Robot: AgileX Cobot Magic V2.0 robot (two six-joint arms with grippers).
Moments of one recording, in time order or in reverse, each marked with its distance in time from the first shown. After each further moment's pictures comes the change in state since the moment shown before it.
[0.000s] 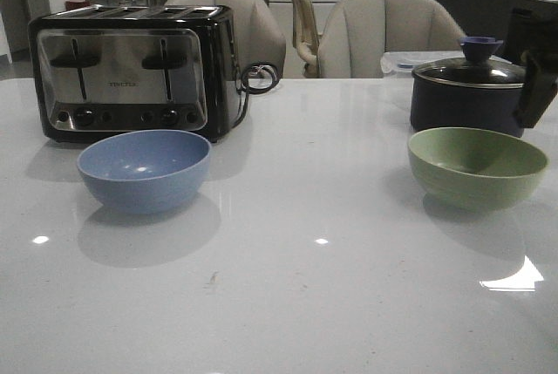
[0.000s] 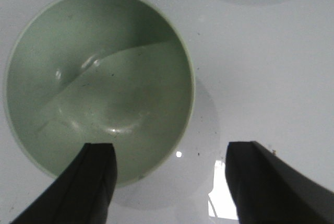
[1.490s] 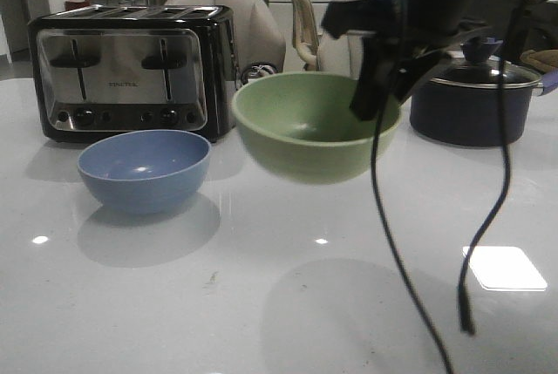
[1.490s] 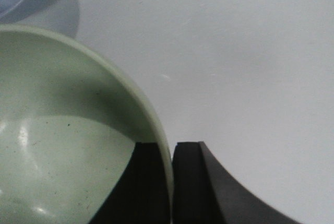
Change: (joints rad) left arm 0.000 0.000 0.000 0.000 -0.002 0.000; right arm 0.440 0.104 -0.210 0.048 0.132 -0.085
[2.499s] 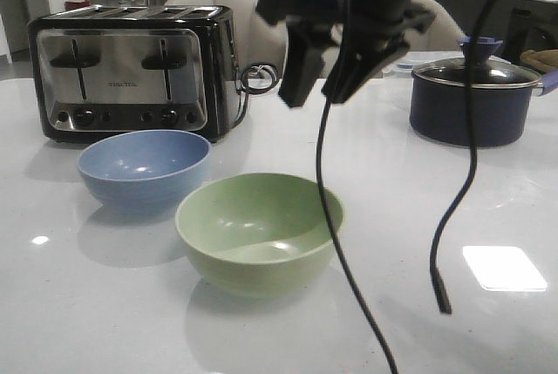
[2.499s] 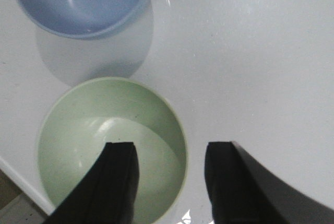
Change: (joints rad) left arm 0.000 0.000 0.000 0.000 0.000 0.000; right arm 0.114 -0.132 0.041 0.002 -0.074 -0.007
